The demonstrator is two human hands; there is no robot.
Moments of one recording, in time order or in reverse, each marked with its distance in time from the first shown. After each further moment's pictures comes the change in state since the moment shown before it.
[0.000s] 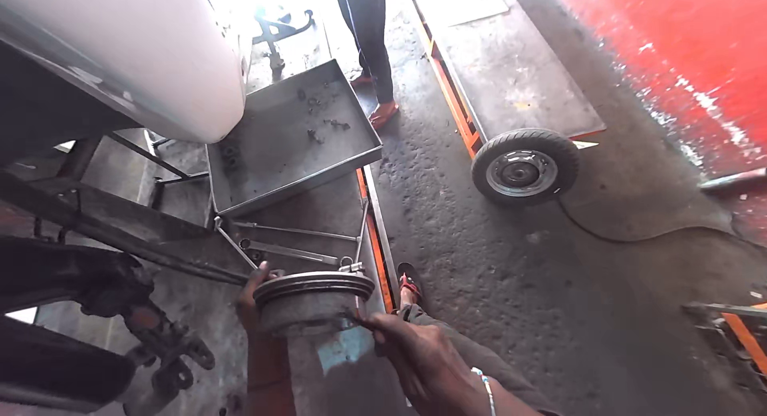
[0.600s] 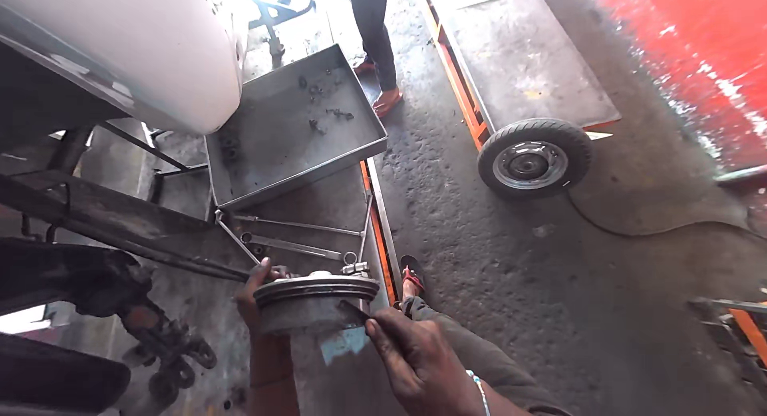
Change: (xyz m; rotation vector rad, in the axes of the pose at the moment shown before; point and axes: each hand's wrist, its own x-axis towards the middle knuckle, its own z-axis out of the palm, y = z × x) left_hand -0.004 -0.005 -0.001 -0.074 -0.096 -0.029; right_hand 0.014 -0.010 0.013 0.071 0.091 0.173
